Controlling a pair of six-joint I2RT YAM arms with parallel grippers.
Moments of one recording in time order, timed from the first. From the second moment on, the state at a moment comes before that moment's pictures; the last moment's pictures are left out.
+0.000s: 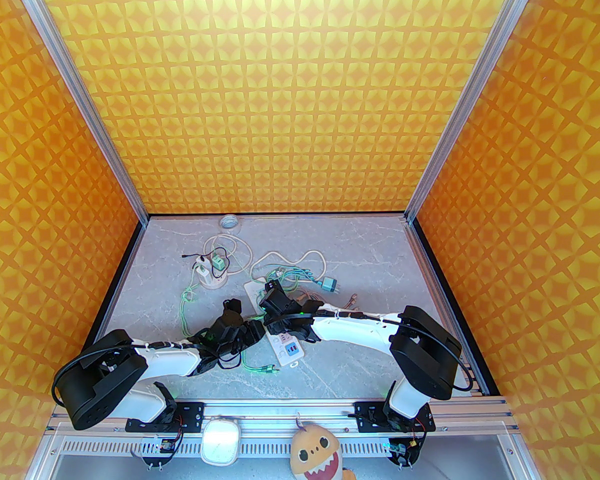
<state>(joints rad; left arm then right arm) -0.79 1.43 0.34 0.42 0.05 -1.16 0.97 1.68 1.03 -0.41 0.27 0.47</state>
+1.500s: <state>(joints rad) -0.79 1.35 0.38 0.26 0.03 -1.15 0.96 1.51 1.01 -0.42 0.26 0.48</state>
